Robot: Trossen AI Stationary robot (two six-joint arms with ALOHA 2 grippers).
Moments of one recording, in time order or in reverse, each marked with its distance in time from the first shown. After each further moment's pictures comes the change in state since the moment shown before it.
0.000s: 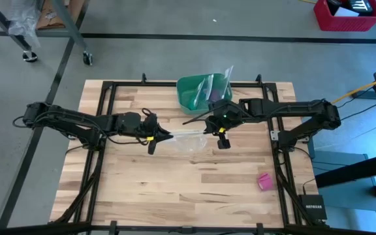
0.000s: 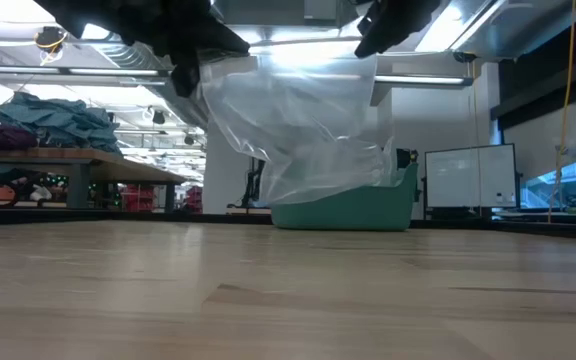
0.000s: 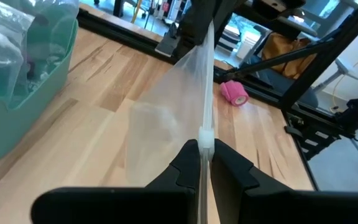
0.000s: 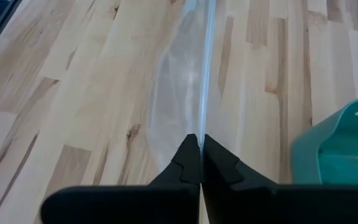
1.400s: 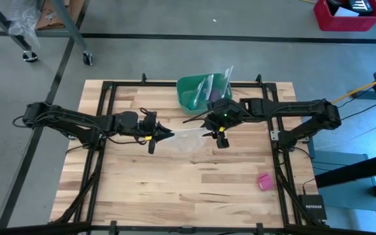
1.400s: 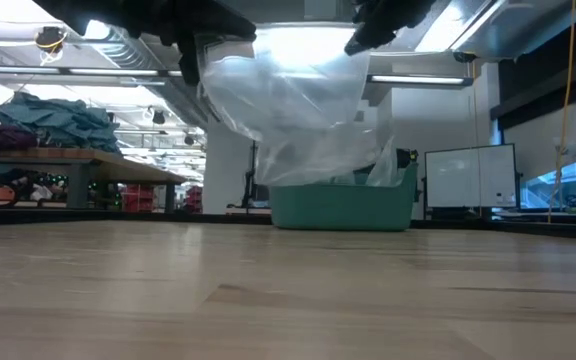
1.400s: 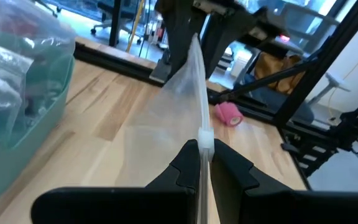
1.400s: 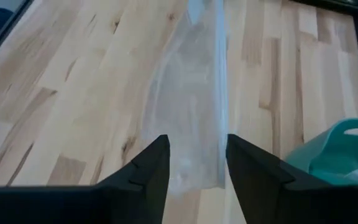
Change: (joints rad) left arm 0.003 0.008 -0.001 0.112 -0.018 0.060; right arm 0.000 0.001 0.000 0.063 -0.008 -0.026
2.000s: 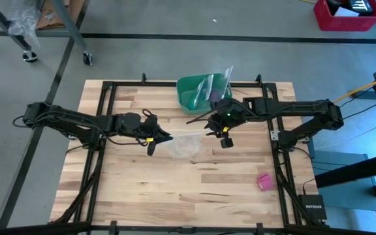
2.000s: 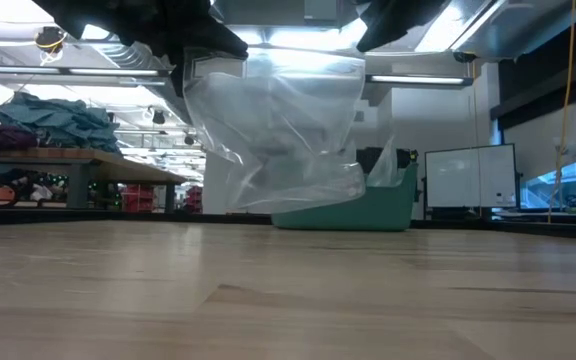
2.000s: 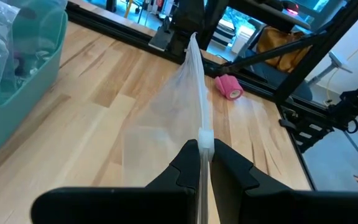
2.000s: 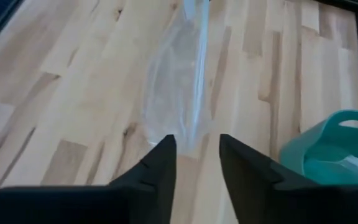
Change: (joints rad) left arm -0.003 0.000 -0.002 -0.100 0.038 -0.050; right arm 0.000 -0.036 -0.001 -0.060 0.005 -0.037
